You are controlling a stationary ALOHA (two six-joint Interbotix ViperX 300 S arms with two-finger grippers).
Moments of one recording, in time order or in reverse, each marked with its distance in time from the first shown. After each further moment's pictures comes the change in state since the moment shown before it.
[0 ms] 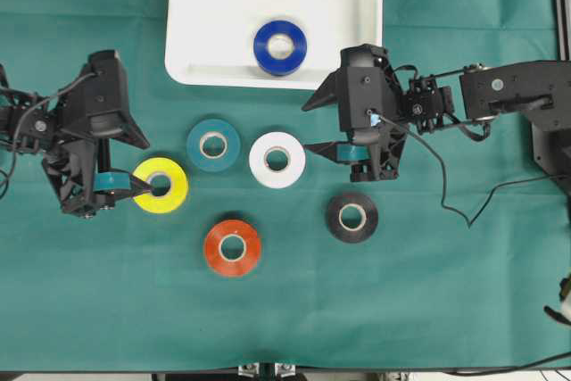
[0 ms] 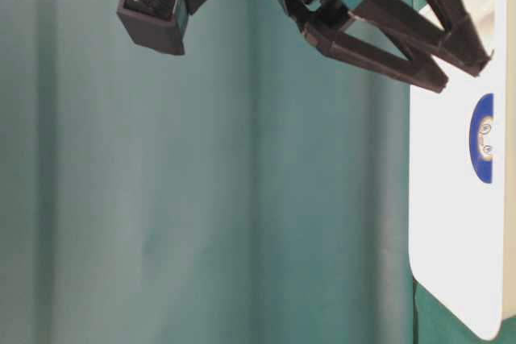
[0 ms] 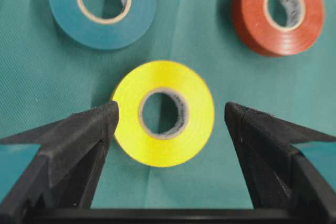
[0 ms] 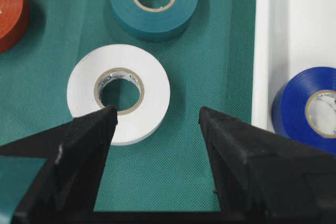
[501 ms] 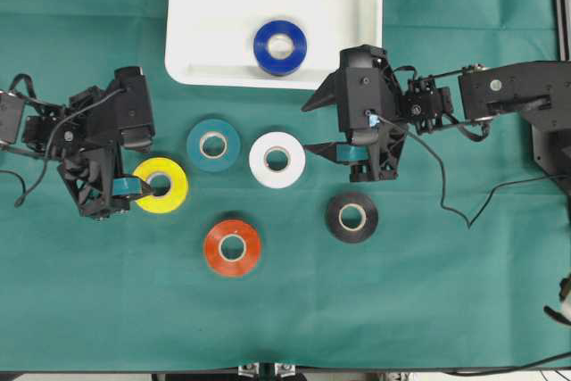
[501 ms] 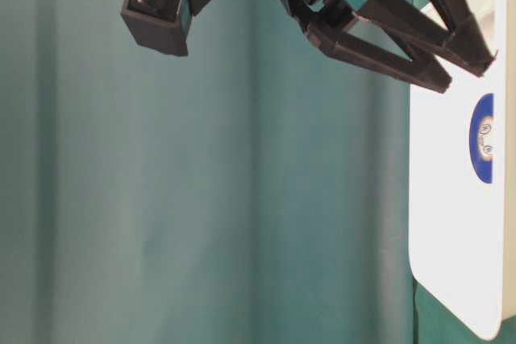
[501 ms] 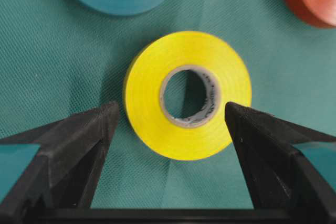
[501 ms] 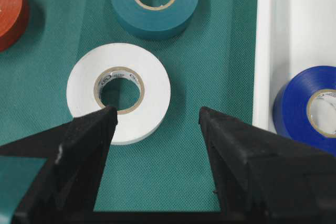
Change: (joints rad) left arm -0.002 0.137 -0.009 0.000 -0.002 -0.006; right arm 0.000 0.005 0.002 0.000 -0.002 0.000
